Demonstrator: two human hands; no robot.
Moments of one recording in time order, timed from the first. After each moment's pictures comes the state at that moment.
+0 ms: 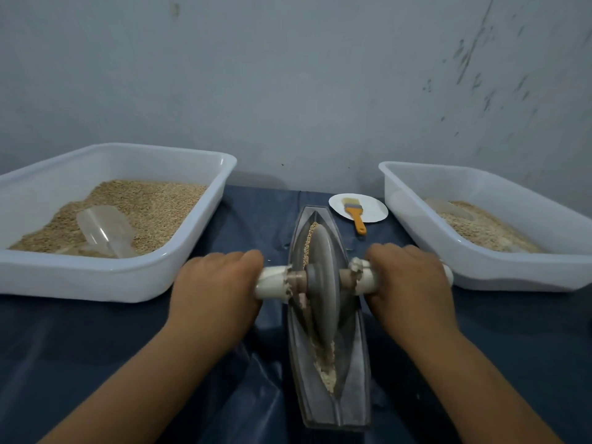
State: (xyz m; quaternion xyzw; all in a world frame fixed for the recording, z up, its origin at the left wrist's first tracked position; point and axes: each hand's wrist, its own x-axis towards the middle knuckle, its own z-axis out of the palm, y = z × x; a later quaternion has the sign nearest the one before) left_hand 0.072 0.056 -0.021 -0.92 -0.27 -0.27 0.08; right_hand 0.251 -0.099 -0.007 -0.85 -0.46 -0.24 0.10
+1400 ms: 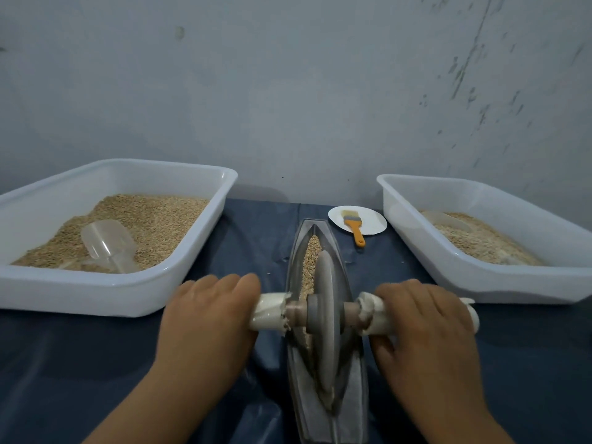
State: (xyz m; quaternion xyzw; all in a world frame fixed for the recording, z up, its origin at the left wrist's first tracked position) left_hand 0.057 0.039 -0.021 -0.92 -0.24 -0.29 0.07; right_hand 0.227 -0.136 -0.027 -0.81 -0.46 -0.29 0.22
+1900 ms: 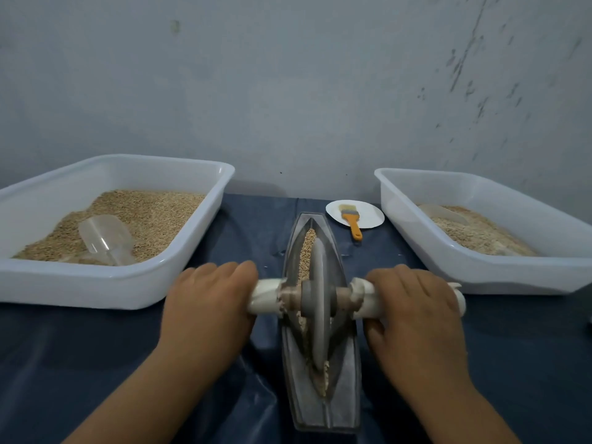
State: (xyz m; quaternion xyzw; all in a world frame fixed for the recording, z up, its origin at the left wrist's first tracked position) left_hand 0.065 0.044 -0.021 -0.92 -0.25 -0.29 0.07; right_hand 0.229 -0.131 -0.023 -0.82 -0.46 -0.27 0.21
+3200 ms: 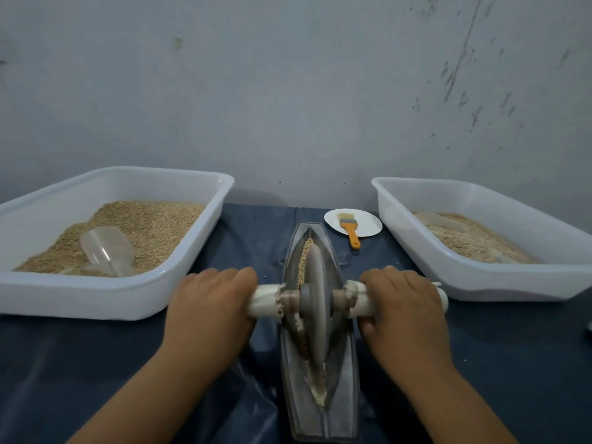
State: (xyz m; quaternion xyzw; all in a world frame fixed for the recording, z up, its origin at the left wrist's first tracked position) left_hand 0.068 0.046 -0.015 -0.92 -0.26 -0.27 0.09; right_hand 0.237 -0.120 -0.015 -0.85 -0.45 -0.21 0.18
